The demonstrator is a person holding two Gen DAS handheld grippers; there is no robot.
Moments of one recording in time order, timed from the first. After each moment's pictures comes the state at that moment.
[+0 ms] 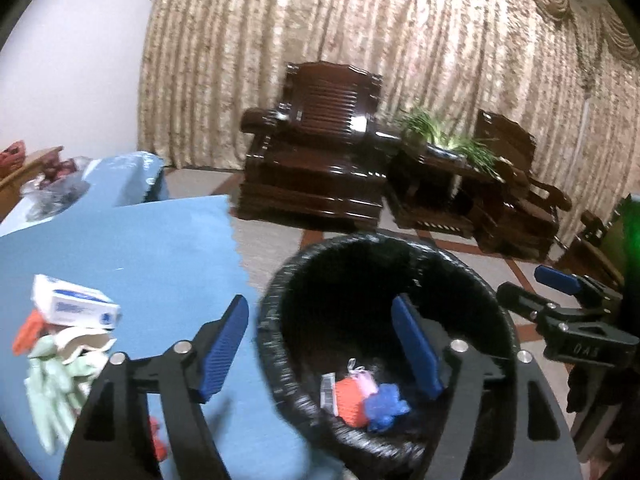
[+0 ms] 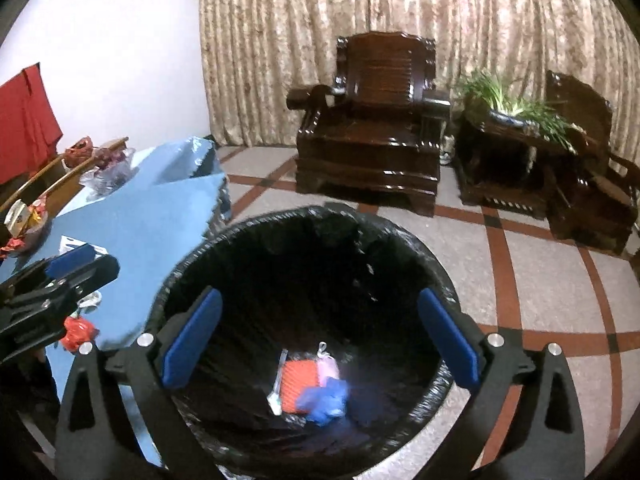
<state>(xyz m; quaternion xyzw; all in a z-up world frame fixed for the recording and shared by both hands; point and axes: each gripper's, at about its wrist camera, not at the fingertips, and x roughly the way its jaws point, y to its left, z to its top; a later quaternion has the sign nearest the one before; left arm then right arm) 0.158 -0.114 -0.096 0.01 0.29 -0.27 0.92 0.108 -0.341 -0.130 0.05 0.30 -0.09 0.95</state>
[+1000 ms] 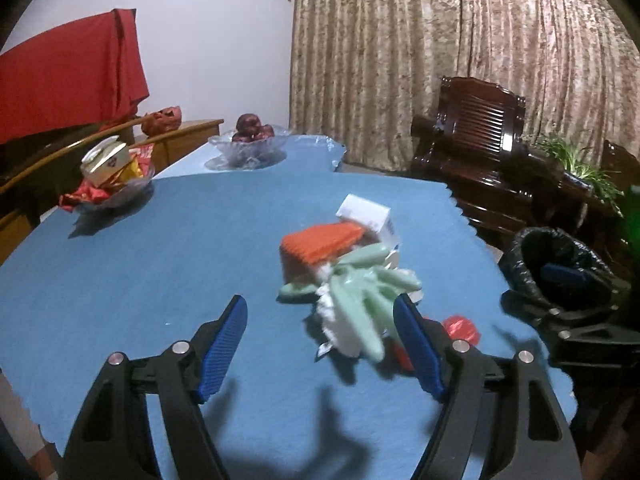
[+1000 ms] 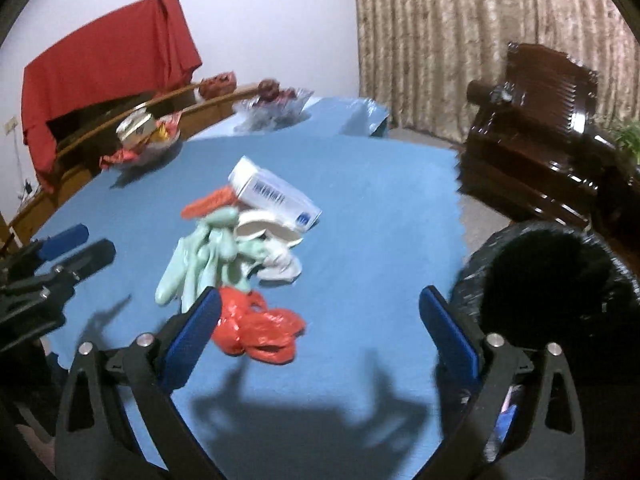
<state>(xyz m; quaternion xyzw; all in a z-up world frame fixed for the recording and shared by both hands) 0.107 0.125 -0.124 0.00 0.29 -0.02 0.96 0.179 -0.093 -0.175 -0.02 0.34 0.16 0.93</state>
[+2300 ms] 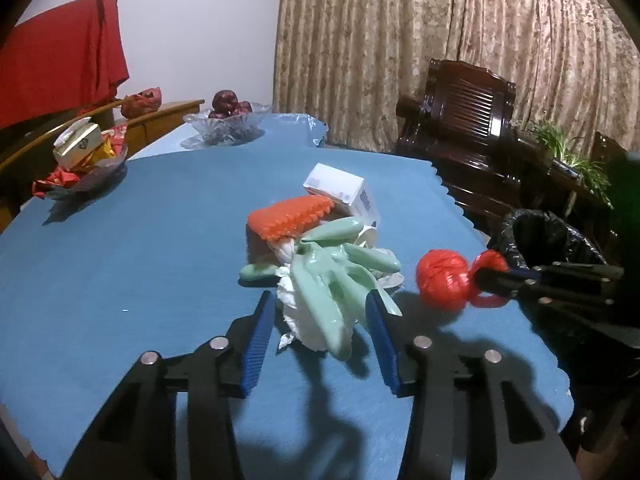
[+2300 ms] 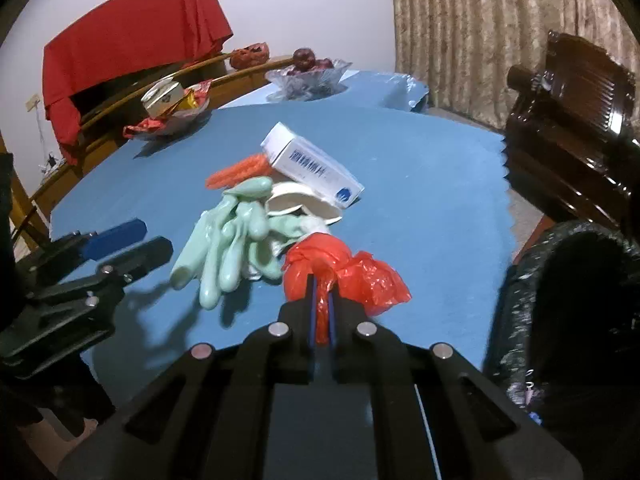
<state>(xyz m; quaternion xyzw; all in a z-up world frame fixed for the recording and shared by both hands) 0.132 0.102 -0.147 -0.01 0.32 -0.05 0.94 0.191 -0.087 -0.177 -0.03 0.37 0.21 0.90</state>
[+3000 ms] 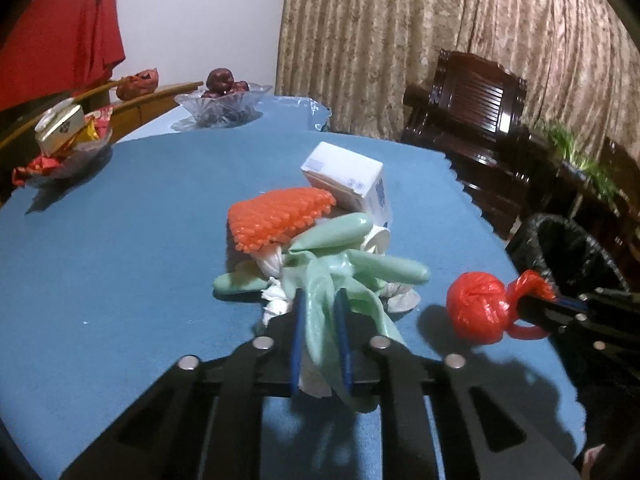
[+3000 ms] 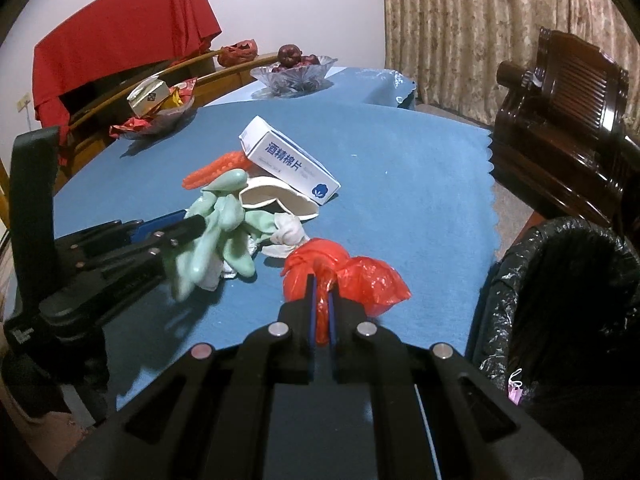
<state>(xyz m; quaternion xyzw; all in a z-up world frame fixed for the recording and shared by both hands) 0.176 0.099 -0.168 -0.03 0.34 -0.05 0.94 0.201 -0.092 -0.188 -0.03 0.38 0.19 0.90</state>
